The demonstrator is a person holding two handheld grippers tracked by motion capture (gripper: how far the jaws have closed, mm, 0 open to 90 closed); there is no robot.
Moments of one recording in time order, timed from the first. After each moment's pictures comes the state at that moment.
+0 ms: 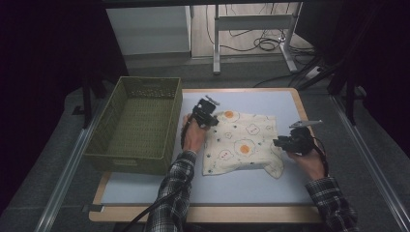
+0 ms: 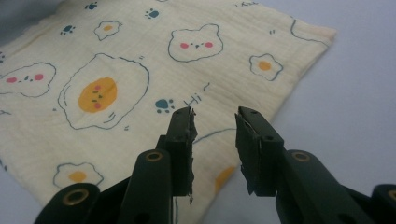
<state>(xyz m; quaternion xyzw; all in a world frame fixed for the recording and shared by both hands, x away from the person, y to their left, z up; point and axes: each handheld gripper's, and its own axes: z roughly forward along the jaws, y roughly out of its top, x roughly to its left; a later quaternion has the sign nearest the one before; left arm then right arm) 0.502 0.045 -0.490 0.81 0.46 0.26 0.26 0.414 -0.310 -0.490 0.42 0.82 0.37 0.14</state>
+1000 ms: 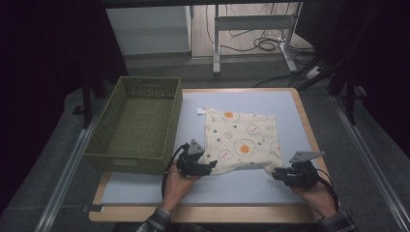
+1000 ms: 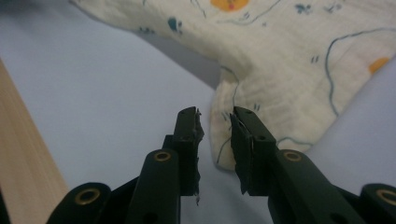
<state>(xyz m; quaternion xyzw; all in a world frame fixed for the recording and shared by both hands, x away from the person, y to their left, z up) 0.316 0.077 -0.520 0.82 0.37 0.13 0.42 0.316 -0.304 -0.509 0.34 0.86 0.36 0.09</state>
